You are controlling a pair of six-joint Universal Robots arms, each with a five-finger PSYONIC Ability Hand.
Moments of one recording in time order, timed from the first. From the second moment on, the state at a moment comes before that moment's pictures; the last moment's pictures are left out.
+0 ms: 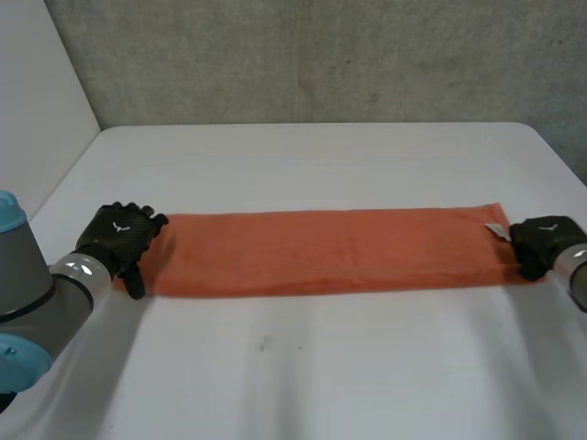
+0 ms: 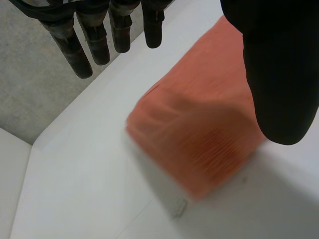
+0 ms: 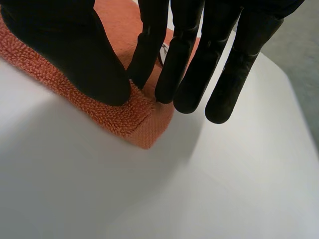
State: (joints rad) left arm 4.55 -1.94 -1.77 3.36 -1.42 3.70; right arm 1.51 -0.98 1.53 -0.08 1.40 2.60; left_hand 0.19 0.20 0.21 0.20 0.05; right_hand 0.96 1.17 1.18 1.19 0.96
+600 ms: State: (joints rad) left arm 4.55 -1.89 -1.80 3.36 -1.42 3.70; right arm 1.92 -1.06 1.31 -0.07 1.27 2.73; left_hand 0.19 0.20 0.21 0.20 0.05; right_hand 0.99 1.17 1.18 1.19 0.96
